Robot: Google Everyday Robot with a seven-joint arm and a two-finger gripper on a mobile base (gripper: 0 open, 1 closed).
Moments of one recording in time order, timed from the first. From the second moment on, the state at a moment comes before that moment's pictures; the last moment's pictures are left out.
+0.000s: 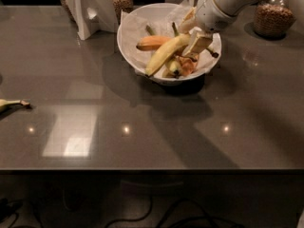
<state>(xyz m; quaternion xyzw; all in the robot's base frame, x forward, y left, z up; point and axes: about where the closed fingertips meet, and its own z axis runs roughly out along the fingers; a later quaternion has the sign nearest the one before) 0.661 -0.117 0.935 -0.73 0.62 -0.01 0.30</state>
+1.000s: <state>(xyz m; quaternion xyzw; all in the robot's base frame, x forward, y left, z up) 0.656 -0.114 0.937 -0.72 0.62 -0.01 0.30</state>
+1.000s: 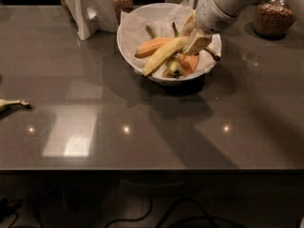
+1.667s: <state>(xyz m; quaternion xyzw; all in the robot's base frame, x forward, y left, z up) 0.632 -0.134 0.968 -0.72 0.63 0.01 0.30</state>
